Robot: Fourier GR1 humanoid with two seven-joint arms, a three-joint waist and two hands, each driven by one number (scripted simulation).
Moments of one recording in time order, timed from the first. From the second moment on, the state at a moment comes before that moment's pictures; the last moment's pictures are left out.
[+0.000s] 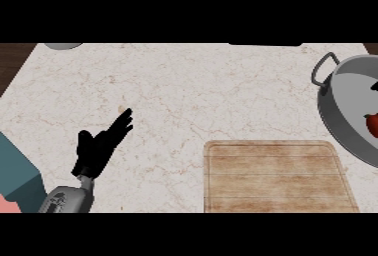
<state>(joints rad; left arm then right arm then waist) -0.13 0.18 -0.13 -1.35 0.07 -0.13 0.12 -0.81 -0.81 0.15 -0.37 0.69 0.22 -0.10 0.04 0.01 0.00</state>
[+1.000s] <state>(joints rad) -0.08 0.18 -0.12 -1.39 0.06 -0.12 0.13 -0.88 -0.87 -0.46 -0.31 0.15 0.04 -0.28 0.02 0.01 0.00</state>
